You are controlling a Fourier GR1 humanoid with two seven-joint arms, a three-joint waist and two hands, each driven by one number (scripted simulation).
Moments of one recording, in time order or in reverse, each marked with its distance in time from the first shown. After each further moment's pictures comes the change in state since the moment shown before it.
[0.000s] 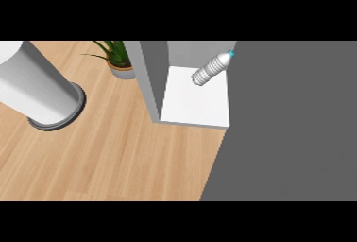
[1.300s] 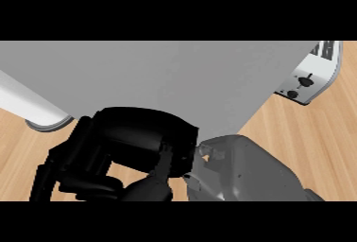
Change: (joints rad) left arm 0.286 -0.008 0.293 0.115 0.041 -0.335 -0.100; right arm -0.940 0.306 0.116 0.655 -0.109 -0.387 0.206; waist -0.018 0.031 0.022
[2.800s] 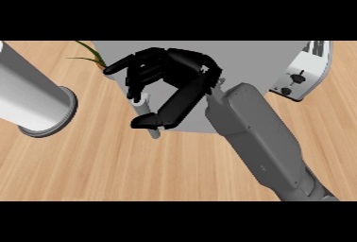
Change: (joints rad) left arm 0.023 -0.196 0.147 -0.035 -0.052 -0.114 0.163; right arm -0.029 -0.043 -0.220 0.471 0.209 0.350 -0.330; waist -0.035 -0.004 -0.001
